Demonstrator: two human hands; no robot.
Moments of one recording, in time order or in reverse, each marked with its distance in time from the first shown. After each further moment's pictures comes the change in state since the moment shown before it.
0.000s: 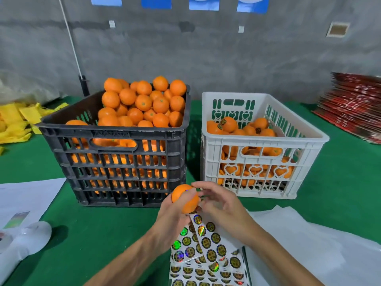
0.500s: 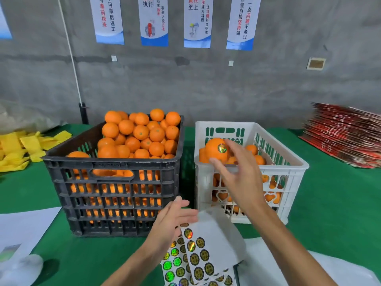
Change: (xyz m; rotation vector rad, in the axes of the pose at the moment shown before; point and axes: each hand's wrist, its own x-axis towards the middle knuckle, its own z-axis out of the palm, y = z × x) left_hand -0.003 0.049 0.022 0.385 0.063 0.032; right_hand 0.060 -0.067 -0.072 -0.579 0.680 -0.353
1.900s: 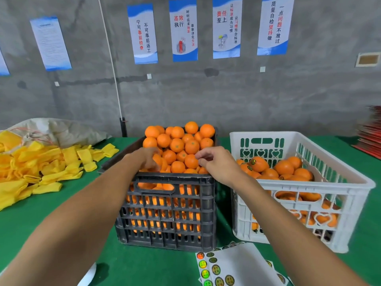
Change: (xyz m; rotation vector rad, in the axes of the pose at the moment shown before) left_hand 0.123 0.180 -0.207 1.425 0.318 -0.159; right_hand 0.085 -0.066 0.111 0.272 -0.525 0.094
